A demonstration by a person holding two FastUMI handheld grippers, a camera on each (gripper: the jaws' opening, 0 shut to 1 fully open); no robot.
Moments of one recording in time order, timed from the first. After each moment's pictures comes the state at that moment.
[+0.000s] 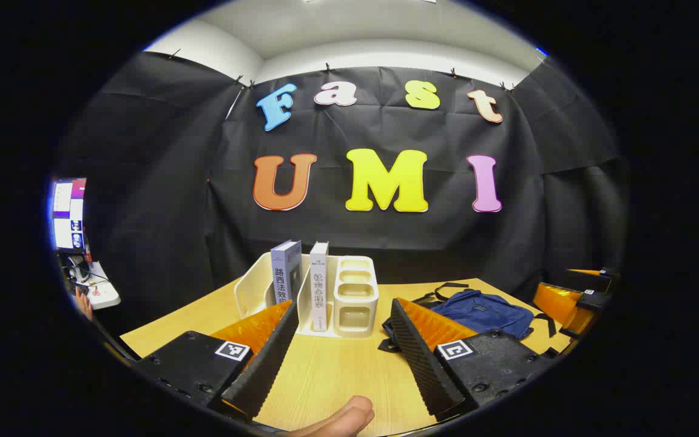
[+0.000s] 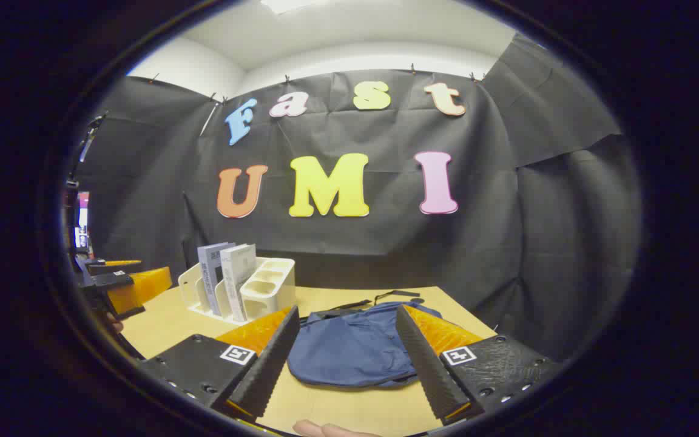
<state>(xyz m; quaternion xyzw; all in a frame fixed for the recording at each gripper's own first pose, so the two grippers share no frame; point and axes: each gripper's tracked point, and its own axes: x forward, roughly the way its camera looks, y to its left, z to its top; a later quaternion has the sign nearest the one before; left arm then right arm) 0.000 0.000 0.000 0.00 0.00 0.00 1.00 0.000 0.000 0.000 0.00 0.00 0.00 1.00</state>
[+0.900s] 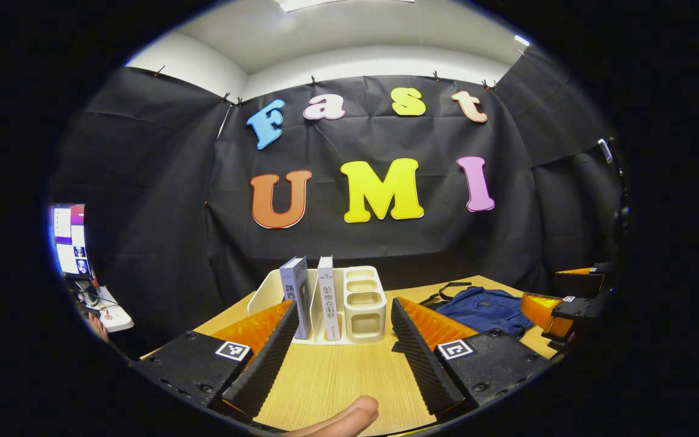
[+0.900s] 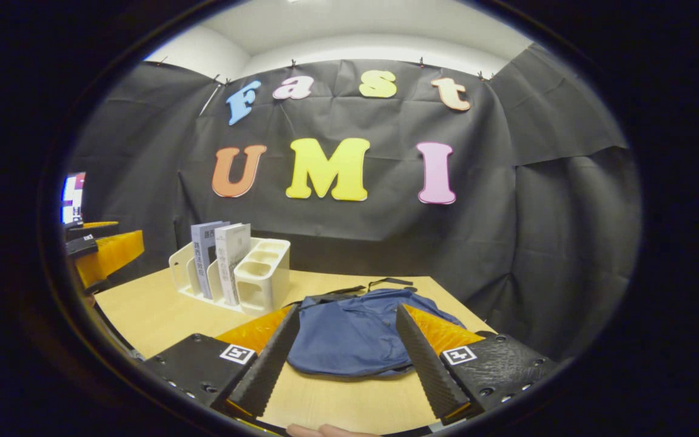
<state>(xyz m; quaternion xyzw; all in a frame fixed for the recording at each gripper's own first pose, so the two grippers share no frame) -0.017 0.024 0.020 0.04 -0.04 0.01 1.00 0.006 0.008 -0.017 -0.03 0.03 -0.03 1.00</state>
